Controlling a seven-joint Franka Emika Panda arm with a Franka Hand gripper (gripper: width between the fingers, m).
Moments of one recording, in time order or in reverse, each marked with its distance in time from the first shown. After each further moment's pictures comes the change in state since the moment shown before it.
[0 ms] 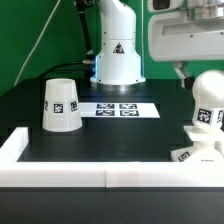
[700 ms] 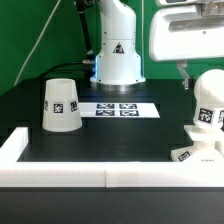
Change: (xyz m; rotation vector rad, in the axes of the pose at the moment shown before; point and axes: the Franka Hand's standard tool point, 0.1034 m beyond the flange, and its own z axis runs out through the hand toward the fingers) arm -0.002 -0.003 0.000 -0.028 0.012 -0.621
